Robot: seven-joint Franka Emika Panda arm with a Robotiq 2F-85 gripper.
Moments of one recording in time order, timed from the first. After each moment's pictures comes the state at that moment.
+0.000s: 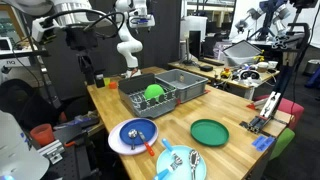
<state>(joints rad) -0.07 -0.87 -0.07 -2.80 -0.26 1.94 -0.23</state>
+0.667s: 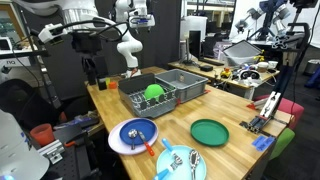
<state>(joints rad) -0.03 -0.80 -0.10 -2.77 -0.19 1.94 -0.23</state>
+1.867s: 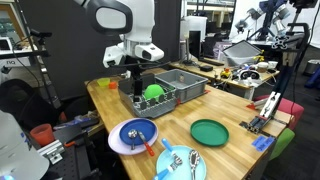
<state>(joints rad) -0.06 -0.19 -0.18 -2.47 0.14 2.14 -0.02</state>
